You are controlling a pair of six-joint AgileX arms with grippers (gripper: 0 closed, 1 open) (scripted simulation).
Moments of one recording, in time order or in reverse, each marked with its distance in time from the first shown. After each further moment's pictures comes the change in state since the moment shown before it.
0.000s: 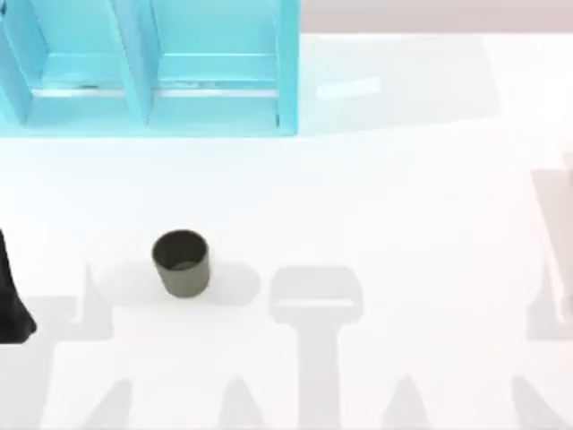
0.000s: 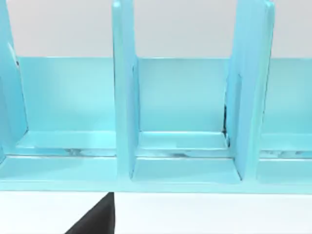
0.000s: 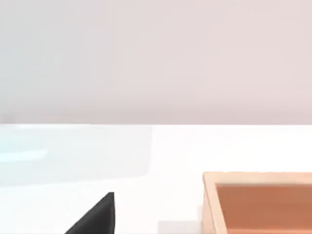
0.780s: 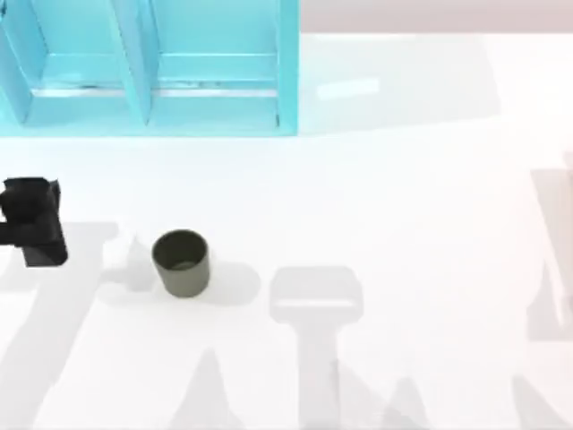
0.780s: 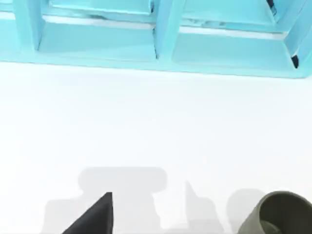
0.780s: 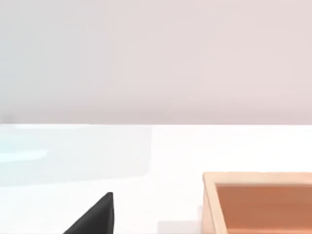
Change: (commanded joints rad) left arm -0.189 0.675 0.616 -0.468 -0.002 -0.180; right arm 0.000 0.000 0.000 0.000 0.000 0.000
